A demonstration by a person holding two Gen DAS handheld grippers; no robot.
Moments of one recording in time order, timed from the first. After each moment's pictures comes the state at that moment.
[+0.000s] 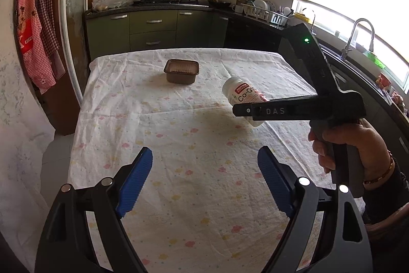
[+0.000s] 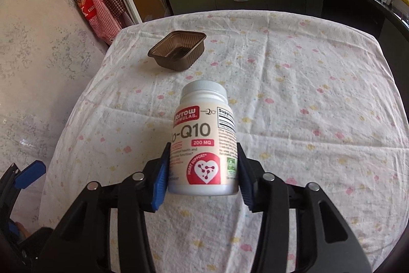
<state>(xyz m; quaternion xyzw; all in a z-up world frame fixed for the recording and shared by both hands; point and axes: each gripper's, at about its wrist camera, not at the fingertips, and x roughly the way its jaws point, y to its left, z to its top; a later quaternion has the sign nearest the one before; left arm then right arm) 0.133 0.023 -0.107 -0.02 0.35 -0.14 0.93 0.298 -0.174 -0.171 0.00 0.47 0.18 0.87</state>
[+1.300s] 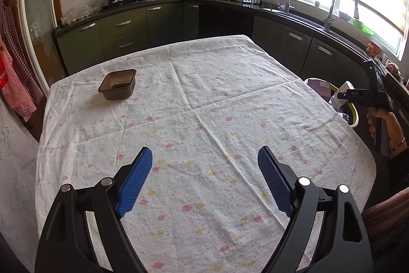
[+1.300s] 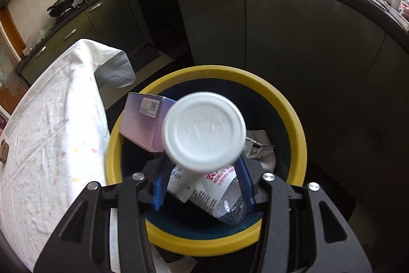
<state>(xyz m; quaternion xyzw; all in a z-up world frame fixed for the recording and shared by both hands) 0.163 -0.094 -0.104 0.06 0.37 -0.19 0.91 0.235 -0.594 -0.198 0.16 0.43 -0.19 0.87</state>
